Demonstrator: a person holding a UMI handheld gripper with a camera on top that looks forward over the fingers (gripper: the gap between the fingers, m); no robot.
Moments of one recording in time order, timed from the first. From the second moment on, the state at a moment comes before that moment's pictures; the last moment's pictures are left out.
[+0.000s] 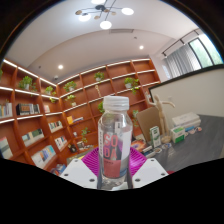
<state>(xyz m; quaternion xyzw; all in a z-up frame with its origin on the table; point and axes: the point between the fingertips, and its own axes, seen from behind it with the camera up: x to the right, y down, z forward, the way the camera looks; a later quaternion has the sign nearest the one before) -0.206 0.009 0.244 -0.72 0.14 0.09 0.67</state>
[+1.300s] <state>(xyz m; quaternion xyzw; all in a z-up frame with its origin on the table) -0.058 -0.013 0.083 -0.78 0.09 -0.10 0.61</state>
